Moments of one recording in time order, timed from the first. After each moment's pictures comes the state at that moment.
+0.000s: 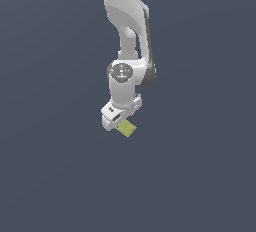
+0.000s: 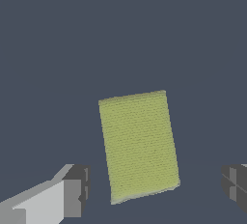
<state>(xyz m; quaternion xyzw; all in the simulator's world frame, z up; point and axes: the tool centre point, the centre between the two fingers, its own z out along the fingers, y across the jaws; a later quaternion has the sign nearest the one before) -0.019 -0.020 0.076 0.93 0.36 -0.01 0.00</state>
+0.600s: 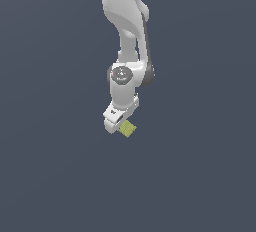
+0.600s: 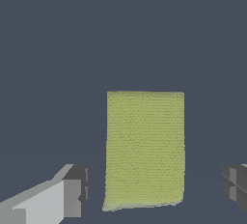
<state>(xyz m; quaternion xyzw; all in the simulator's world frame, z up) -0.023 -0.020 0.061 0.90 0.43 0.00 0.00</state>
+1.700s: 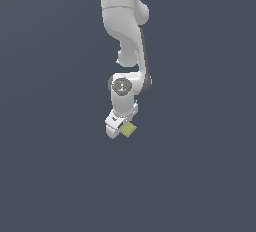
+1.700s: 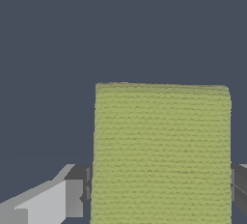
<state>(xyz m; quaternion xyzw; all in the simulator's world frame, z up) -0.023 -0.020 0.012 0.90 0.44 0.00 0.00</state>
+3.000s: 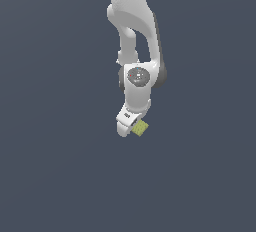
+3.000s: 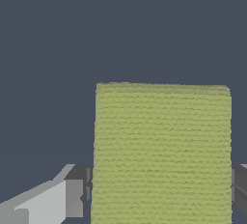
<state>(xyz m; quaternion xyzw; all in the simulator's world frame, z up) -0.002 0.032 0.072 0.90 0.44 0.00 0.00</state>
